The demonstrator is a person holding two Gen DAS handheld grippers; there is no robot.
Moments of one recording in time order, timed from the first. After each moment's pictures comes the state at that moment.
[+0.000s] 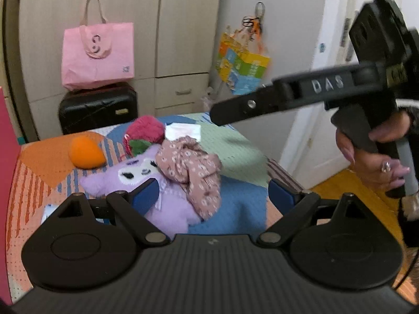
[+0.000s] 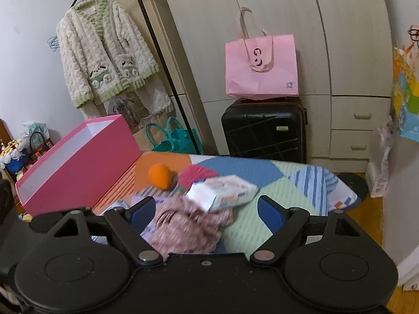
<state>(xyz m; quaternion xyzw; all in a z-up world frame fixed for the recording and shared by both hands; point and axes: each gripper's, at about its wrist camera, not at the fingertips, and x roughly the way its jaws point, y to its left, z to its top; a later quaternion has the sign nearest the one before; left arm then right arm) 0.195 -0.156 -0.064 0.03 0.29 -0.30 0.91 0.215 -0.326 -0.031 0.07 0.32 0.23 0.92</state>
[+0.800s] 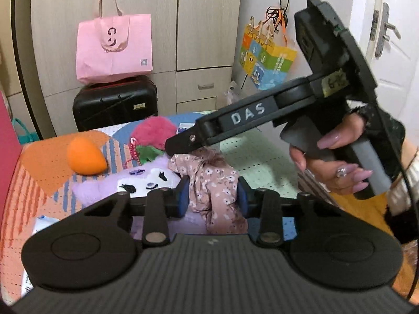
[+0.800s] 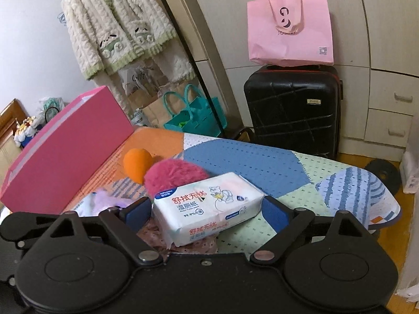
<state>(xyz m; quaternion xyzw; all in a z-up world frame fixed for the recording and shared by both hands) 0.228 -0.179 -0.077 0.04 0.31 -0.25 0.92 0.308 -0.313 -0.088 0.06 0.38 0.31 0.87</state>
